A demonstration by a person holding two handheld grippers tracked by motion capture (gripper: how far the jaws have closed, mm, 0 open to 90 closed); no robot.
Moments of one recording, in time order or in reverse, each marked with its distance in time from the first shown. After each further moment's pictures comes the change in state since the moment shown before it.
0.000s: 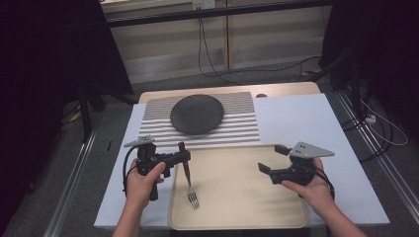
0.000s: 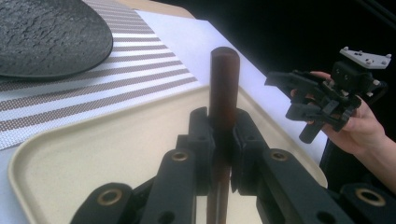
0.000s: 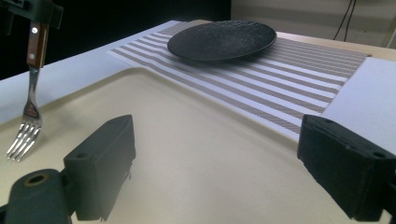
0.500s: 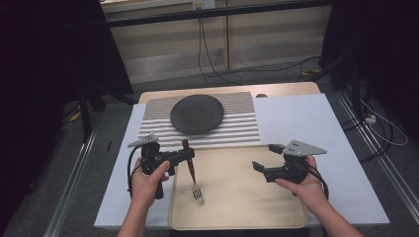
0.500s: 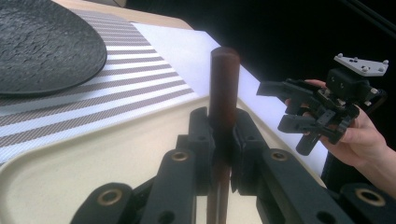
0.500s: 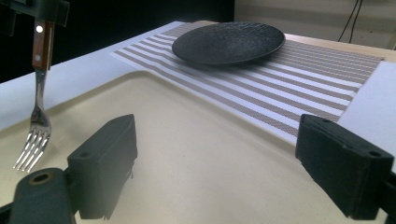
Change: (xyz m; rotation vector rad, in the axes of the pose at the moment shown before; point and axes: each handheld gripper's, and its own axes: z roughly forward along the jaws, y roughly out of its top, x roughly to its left) left arm -0.008 0.002 0.008 -0.039 0.009 0.015; right arm 0.007 0.005 0.013 0.005 0.013 0.001
